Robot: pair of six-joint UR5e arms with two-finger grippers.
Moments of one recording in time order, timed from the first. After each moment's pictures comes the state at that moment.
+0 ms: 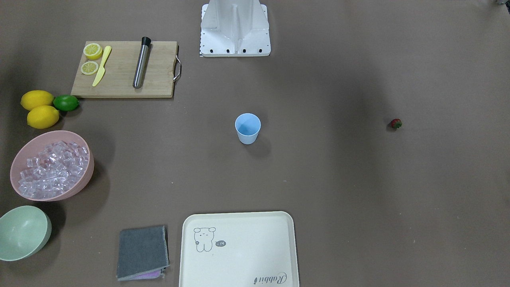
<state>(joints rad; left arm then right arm) -1.55 -1.68 -1.65 -1.66 -2.42 -0.08 1.53 -1.48 1.72 -1.71 2.36 -0.02</state>
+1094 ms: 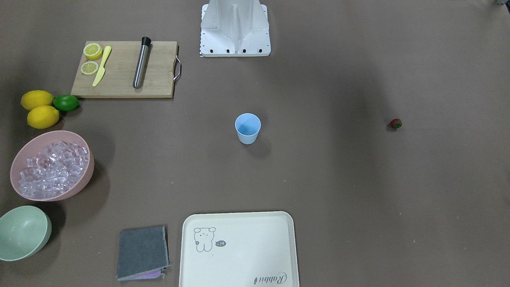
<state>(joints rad) -1.53 -1.67 -1.65 -1.70 -2.43 -0.08 1.46 -1.34 1.68 -1.70 2.37 0.27</state>
